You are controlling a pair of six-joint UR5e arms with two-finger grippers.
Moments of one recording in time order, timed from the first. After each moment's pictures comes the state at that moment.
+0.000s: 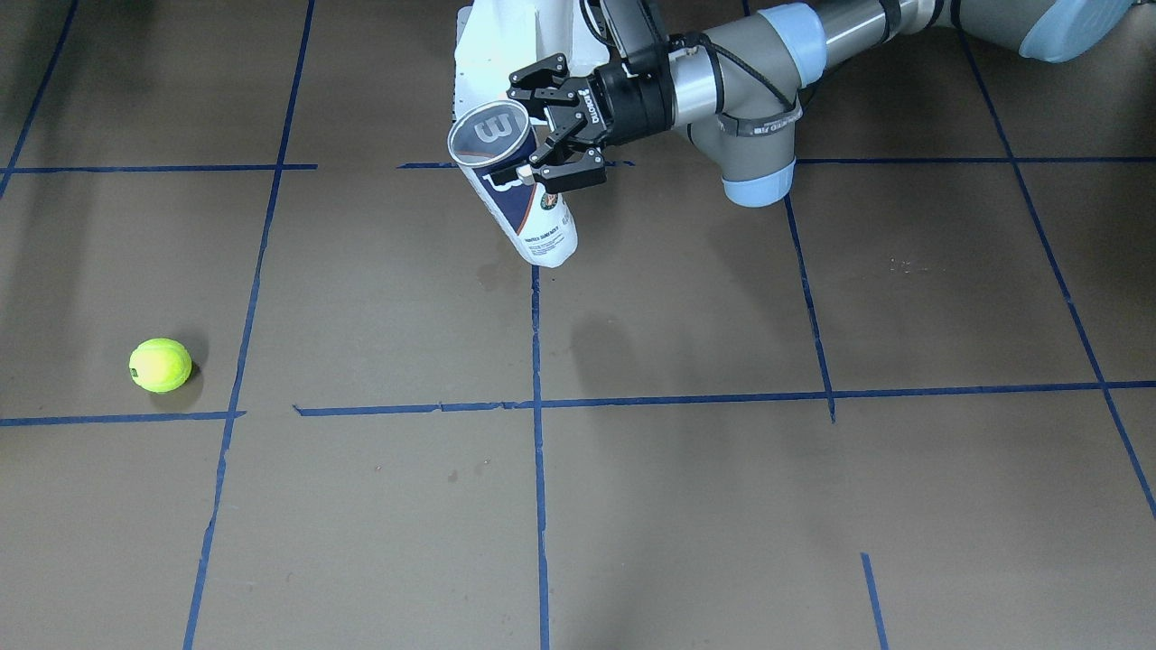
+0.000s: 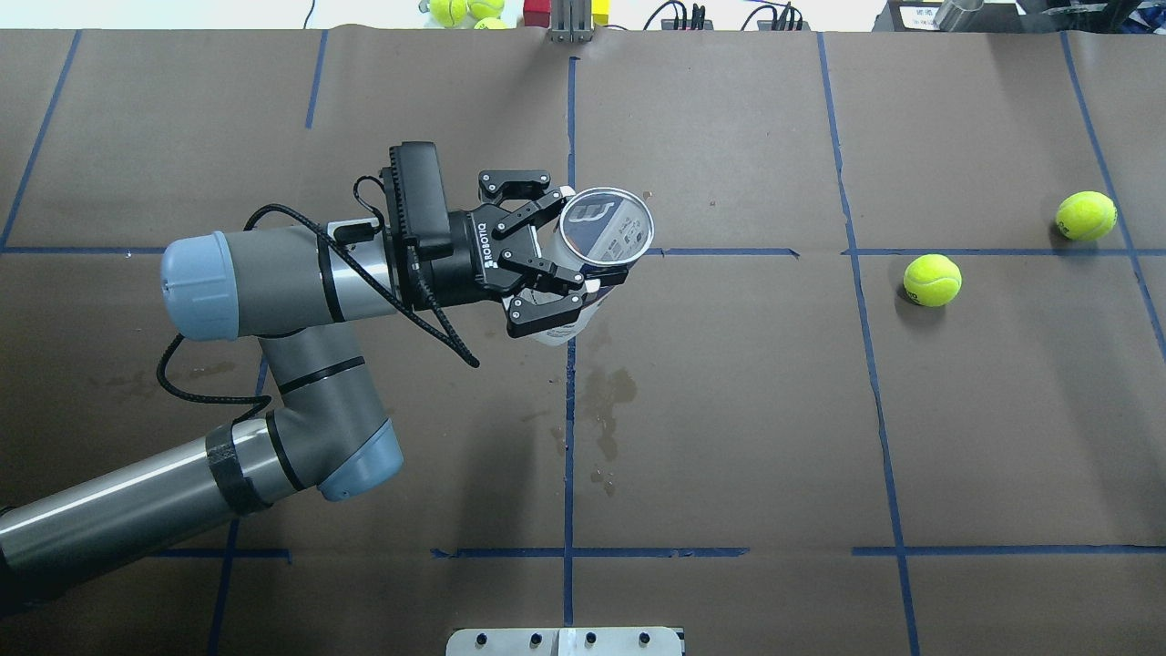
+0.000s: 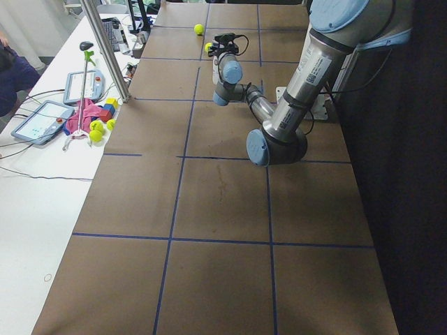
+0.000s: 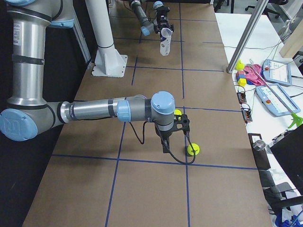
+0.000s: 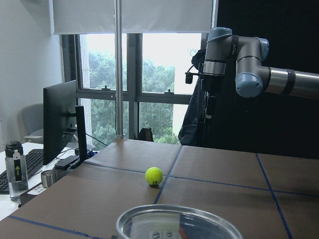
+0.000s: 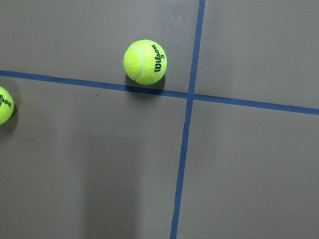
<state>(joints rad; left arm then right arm) -0.56 -2.21 -1.46 -3.27 -1.77 -0.36 1.59 -1.70 1.85 -1.62 2.35 -0.05</state>
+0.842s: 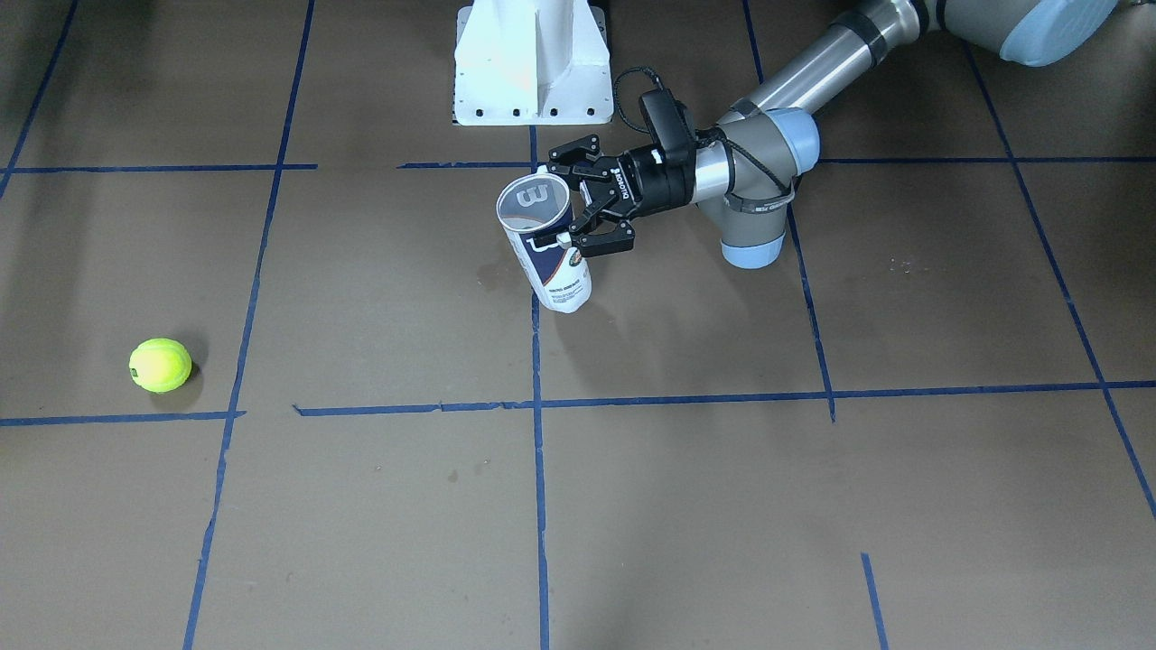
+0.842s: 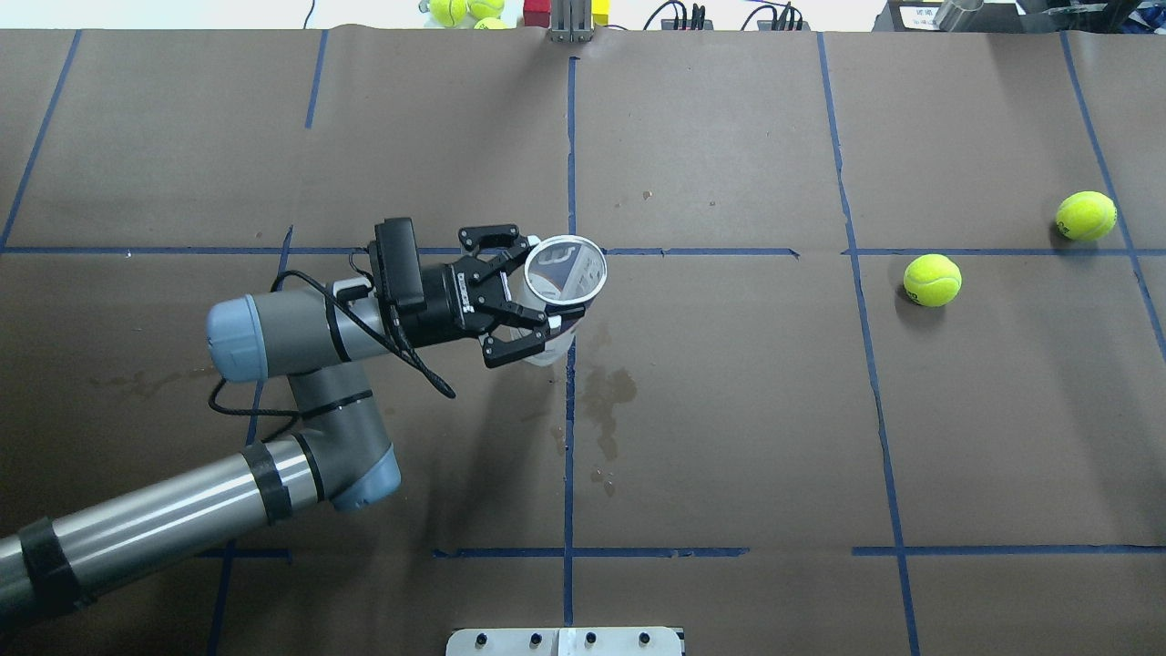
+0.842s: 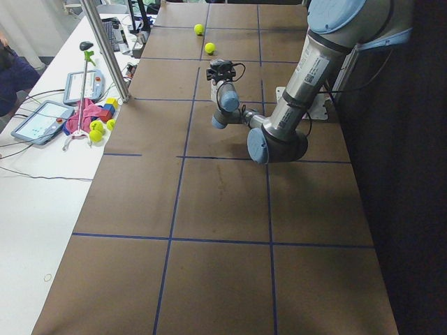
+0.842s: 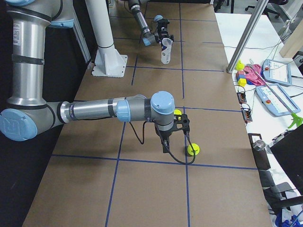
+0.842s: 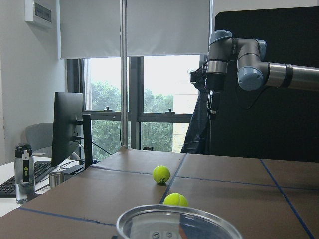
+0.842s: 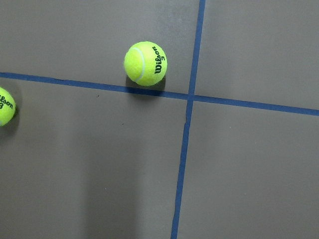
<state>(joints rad) -0.49 -2.24 -1.15 -3.61 -1.69 -0.36 1.59 -1.70 1.85 -1.62 2.35 -0.05</state>
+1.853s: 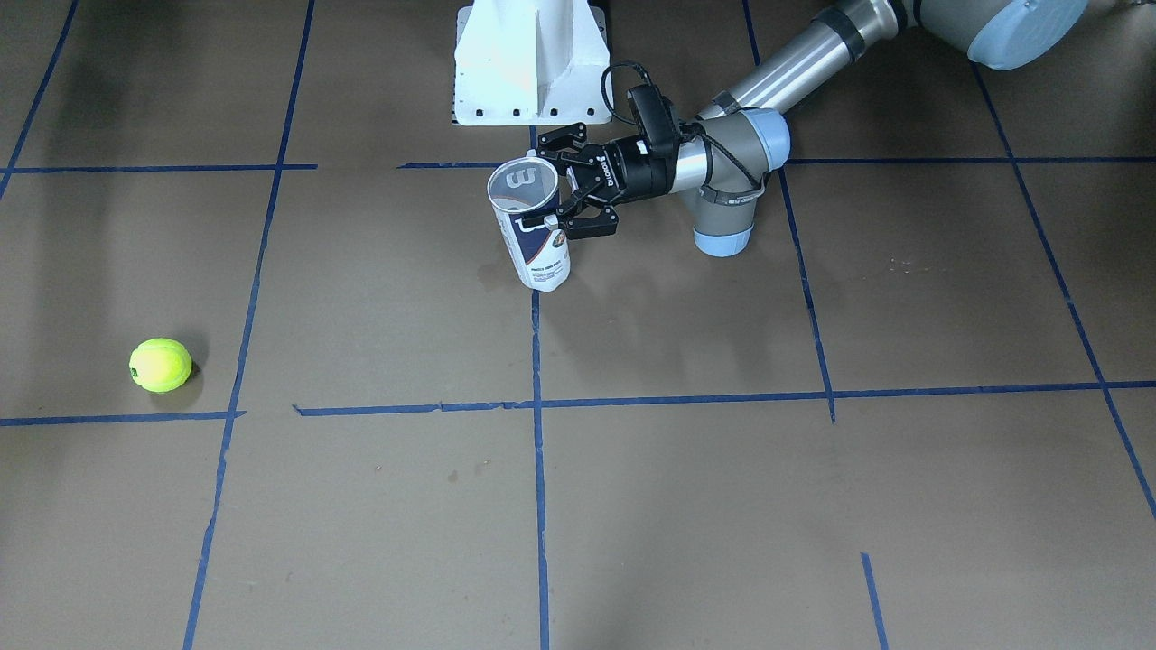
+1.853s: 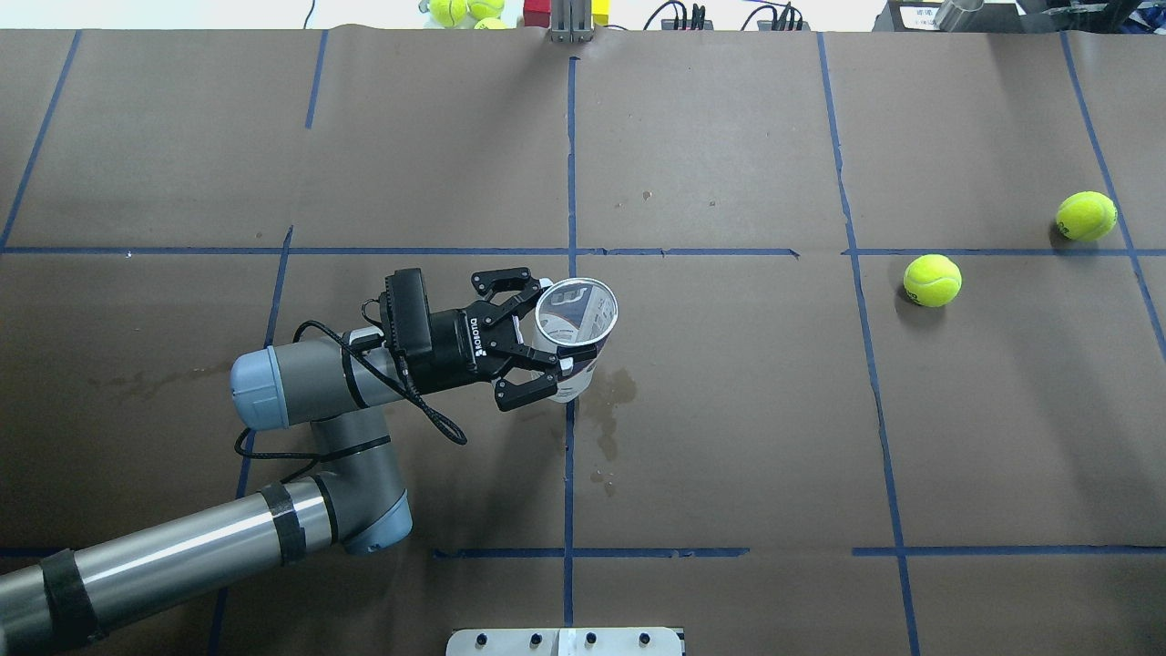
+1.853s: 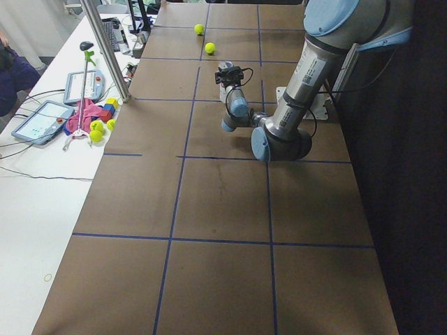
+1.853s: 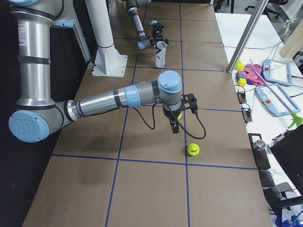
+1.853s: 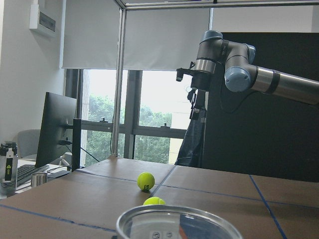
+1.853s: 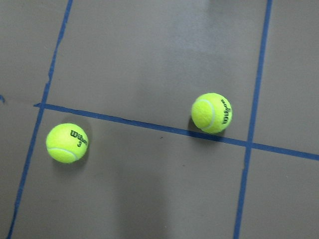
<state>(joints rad) -0.43 -2.25 -1.12 -3.69 -1.63 -0.36 1.49 -1.57 1.92 -1.62 2.39 0.08</state>
